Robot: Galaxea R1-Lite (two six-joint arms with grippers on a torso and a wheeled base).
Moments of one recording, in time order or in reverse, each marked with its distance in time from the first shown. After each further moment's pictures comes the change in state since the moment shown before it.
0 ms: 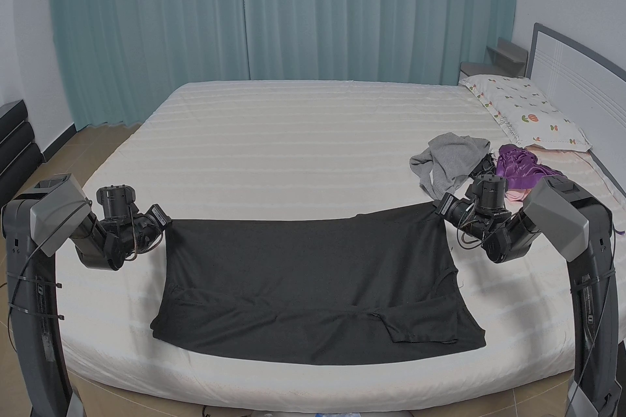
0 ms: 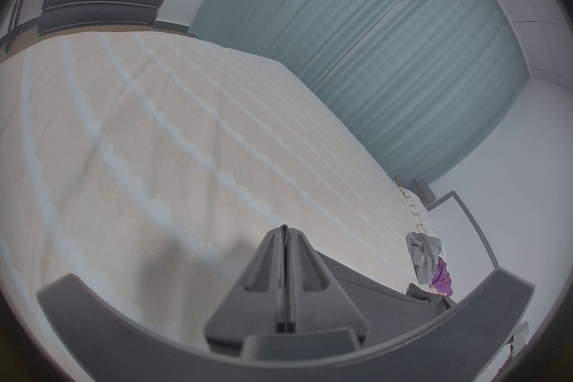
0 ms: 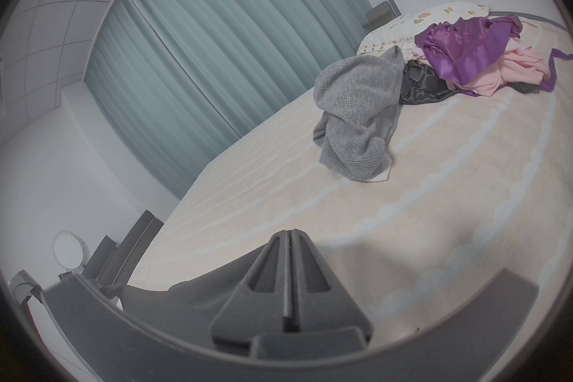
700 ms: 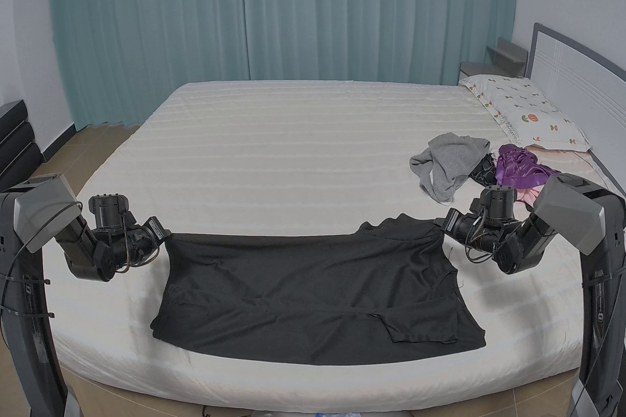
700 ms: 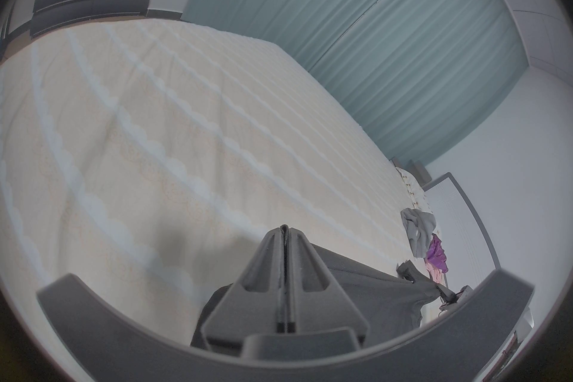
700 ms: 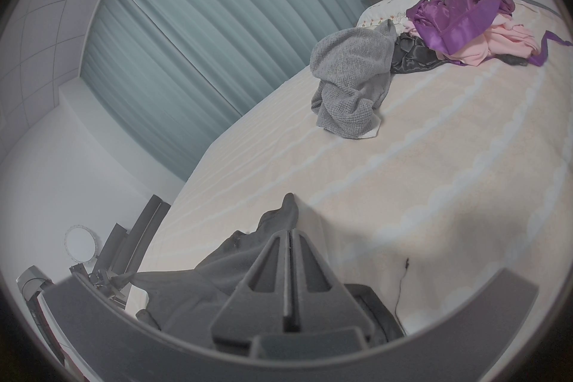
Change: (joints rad) left arm 0.001 -0.096 0.199 -0.033 -0.076 0.050; right arm -0.001 -0.102 0.235 -0.027 0.094 0.004
